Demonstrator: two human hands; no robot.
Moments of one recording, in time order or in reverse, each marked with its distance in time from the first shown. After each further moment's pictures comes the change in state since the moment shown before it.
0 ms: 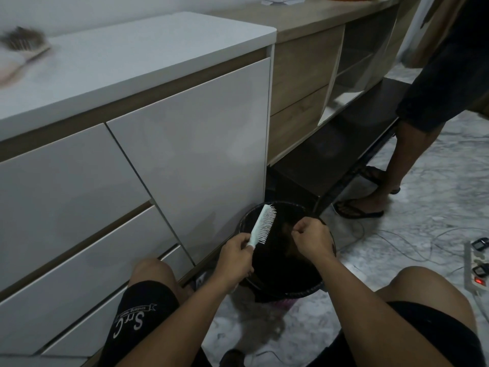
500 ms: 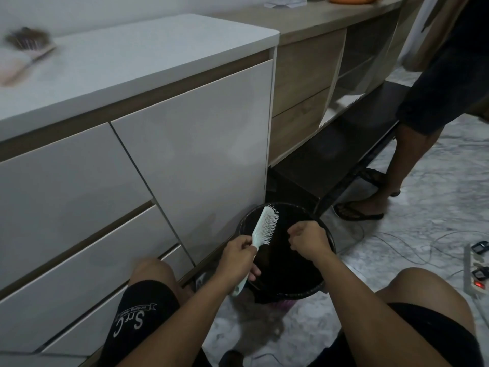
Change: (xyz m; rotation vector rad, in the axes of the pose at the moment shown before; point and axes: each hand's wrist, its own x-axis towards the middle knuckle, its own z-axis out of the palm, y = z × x) left_hand -0.006 0.005 0.000 -0.116 -0.066 -0.085; right_hand 0.008 0.004 0.006 0.075 -0.174 0.042
